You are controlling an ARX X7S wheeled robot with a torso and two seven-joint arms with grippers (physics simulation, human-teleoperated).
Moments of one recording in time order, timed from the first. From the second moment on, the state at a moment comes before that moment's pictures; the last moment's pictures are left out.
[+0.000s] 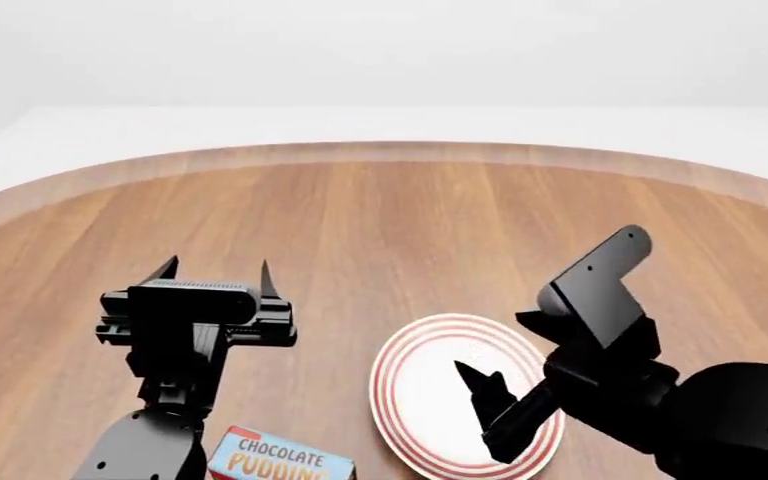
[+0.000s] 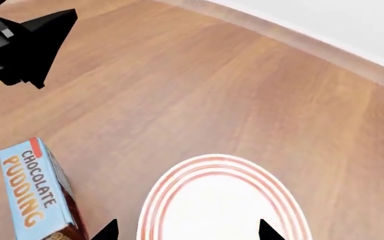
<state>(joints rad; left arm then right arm) -0.27 -0.23 0.14 0.36 -0.17 -0.52 -0.20 0.68 0.65 -0.08 -0.61 1.30 1.50 0.24</state>
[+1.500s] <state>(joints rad) -0.28 -0.25 0.17 0.34 -0.19 -0.51 -0.23 0.88 0.51 -0.51 -0.51 1.27 1.42 0.07</state>
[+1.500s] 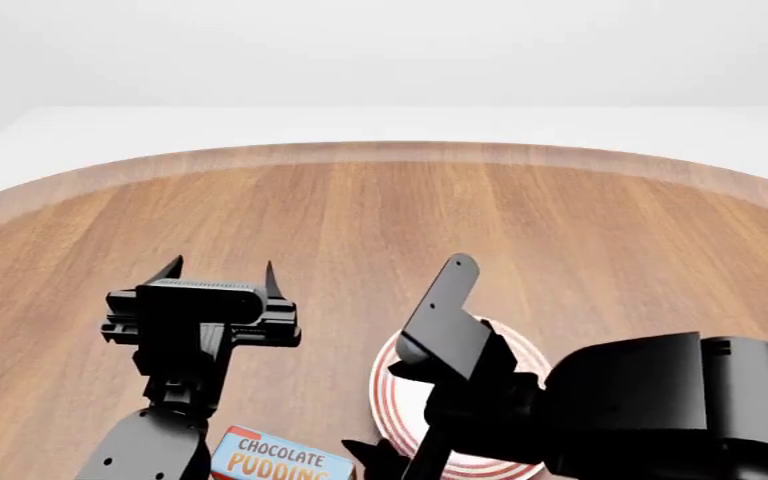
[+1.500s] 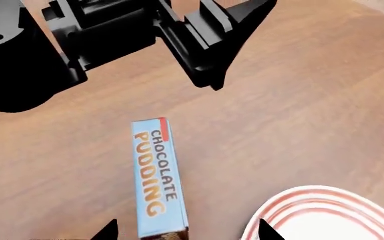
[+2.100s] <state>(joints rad) -0.28 -0.25 0.18 0.34 -0.20 -0.51 -0.24 0.88 0.46 -0.70 -0.41 1.13 1.32 -0.06</state>
